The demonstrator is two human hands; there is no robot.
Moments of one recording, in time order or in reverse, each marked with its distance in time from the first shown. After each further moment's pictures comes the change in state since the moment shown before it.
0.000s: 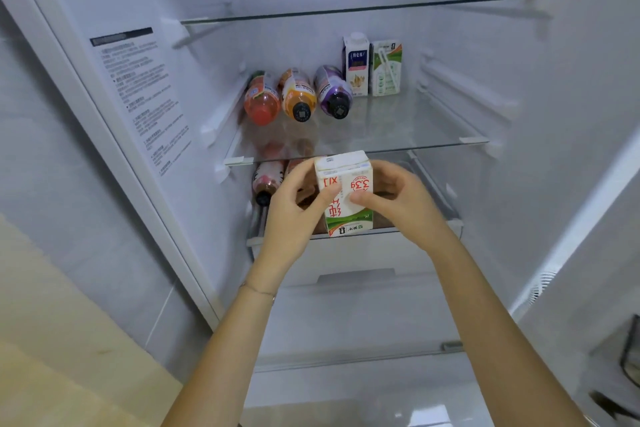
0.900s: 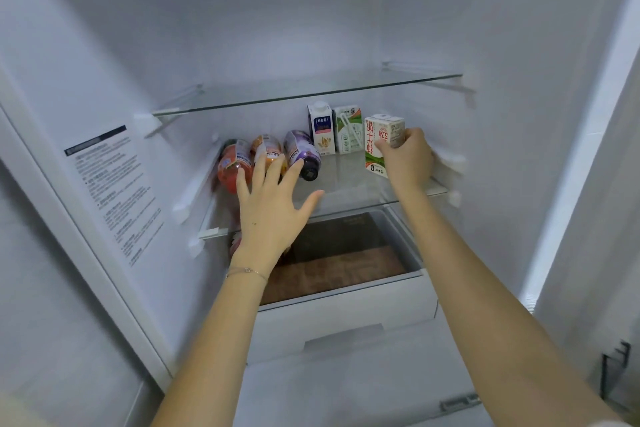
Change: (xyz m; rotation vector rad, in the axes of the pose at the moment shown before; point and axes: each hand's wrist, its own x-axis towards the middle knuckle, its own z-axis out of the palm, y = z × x) left_hand 0.101 0.007 0.000 1.205 0.017 0.258; right_hand 0.131 -0.017 -0.076 -0.348 0.810 0.117
